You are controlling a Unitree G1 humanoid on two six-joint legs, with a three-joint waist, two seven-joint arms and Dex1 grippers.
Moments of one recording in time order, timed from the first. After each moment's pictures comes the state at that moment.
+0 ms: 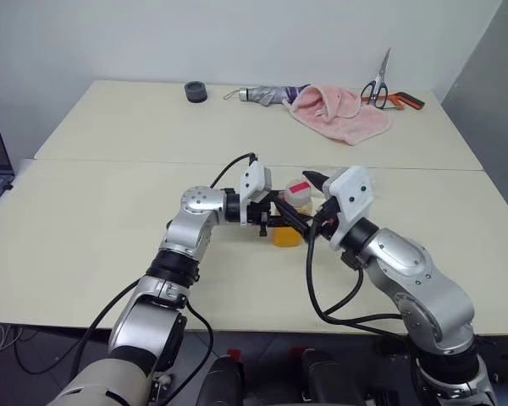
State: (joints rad) left arm -0.78 0.28 -0.16 0.48 -0.26 0.03 -1.28; right arm -0.36 -0.27 0.22 -0.67 0.26 0.75 0.23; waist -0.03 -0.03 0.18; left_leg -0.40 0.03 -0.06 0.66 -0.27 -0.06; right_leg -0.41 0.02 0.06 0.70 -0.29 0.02
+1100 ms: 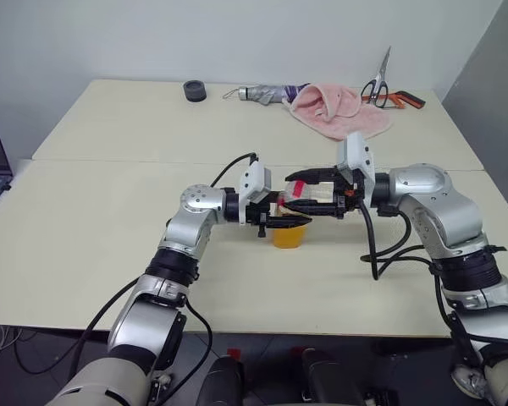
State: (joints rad) left arm -0.79 0.28 -0.16 0.47 -0.26 0.04 -1.32; right arm -0.69 -0.54 0.17 -0.08 0.42 0.44 1.11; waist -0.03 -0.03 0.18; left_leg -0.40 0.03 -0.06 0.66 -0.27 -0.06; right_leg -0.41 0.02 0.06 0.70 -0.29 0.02
